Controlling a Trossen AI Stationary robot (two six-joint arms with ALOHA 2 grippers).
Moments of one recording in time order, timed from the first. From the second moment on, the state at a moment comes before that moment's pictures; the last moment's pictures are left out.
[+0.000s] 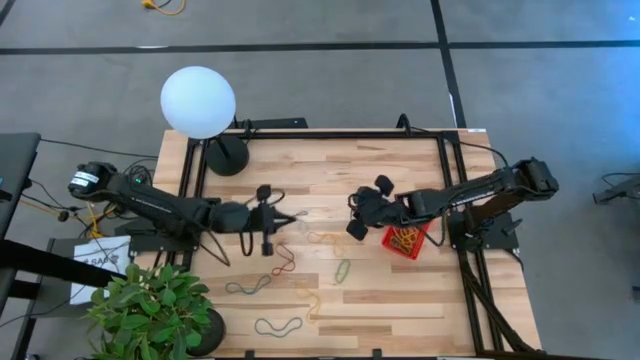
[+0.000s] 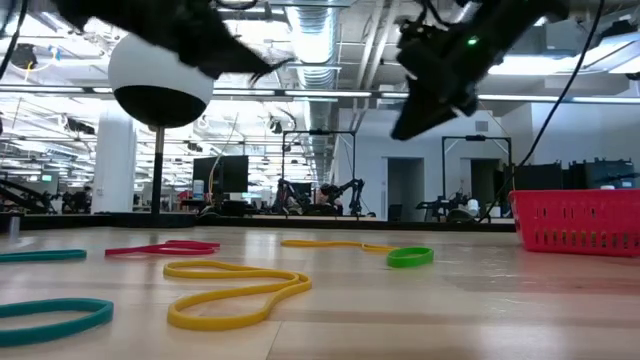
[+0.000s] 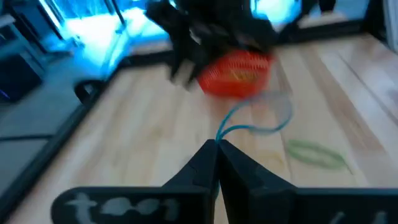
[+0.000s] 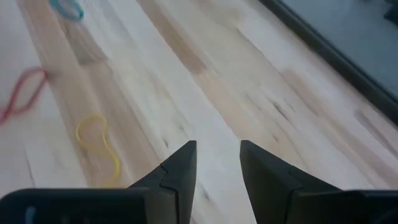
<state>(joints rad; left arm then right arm) -0.18 1.17 0.59 0.27 -0.34 0.10 0.15 1.45 0.90 -0.34 0.56 0.41</state>
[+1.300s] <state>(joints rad) 0.01 2.38 1.74 0.48 0.42 0.24 0.65 1.11 0.57 -1.14 1.07 1.50</state>
